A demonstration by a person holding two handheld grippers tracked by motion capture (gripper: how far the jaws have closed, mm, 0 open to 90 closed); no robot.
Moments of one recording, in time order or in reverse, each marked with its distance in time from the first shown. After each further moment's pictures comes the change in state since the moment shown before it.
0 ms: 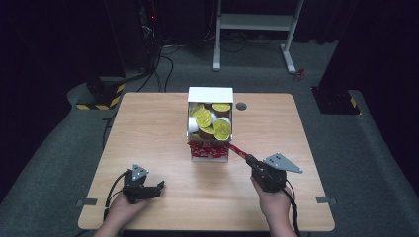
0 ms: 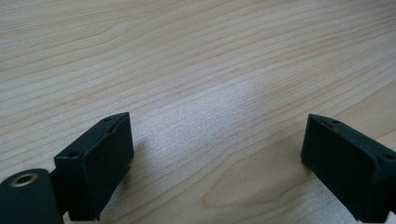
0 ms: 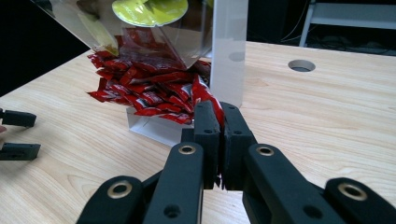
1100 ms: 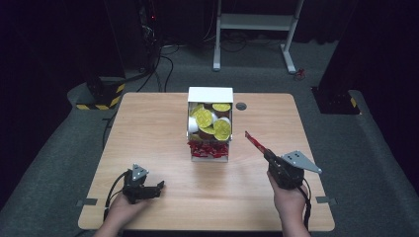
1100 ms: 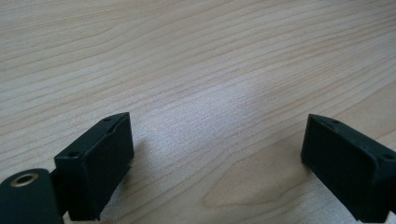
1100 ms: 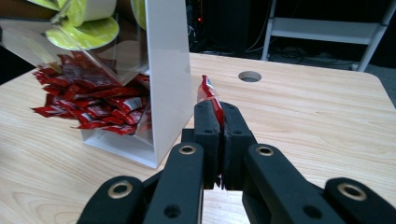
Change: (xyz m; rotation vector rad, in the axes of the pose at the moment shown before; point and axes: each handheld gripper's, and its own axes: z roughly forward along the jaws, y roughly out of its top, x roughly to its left) left arm 0.000 0.000 0.000 0.000 0.000 -0.001; right arm -0.032 0.007 -0.021 -0.040 -0.131 -0.002
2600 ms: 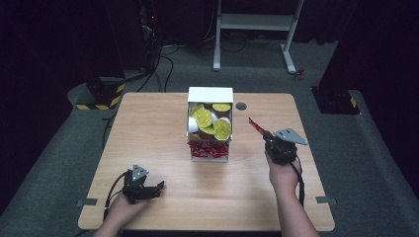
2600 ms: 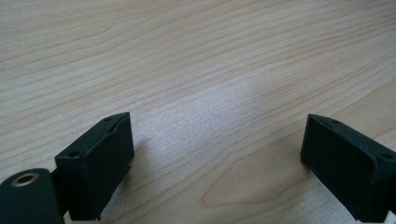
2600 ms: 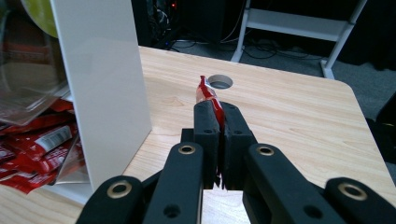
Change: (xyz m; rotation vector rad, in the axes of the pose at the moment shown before) left arm -0.001 0.000 0.000 -0.002 -0.005 -0.004; right arm -0.019 0.028 0.061 0.056 -0.105 -0.039
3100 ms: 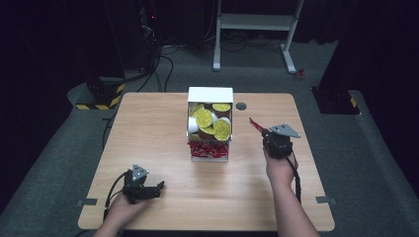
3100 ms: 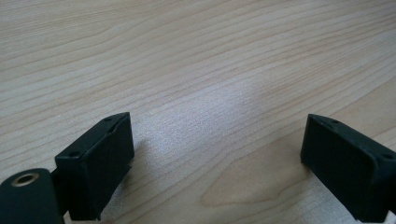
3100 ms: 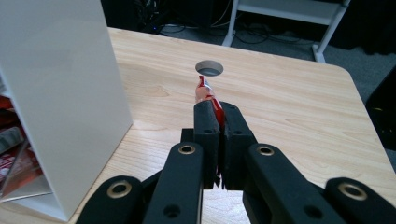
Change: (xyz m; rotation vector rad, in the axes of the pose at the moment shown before) left arm 0.000 0.000 0.000 0.003 -0.002 0.009; right arm -0.005 -0.002 0.031 0.066 -0.049 0.006
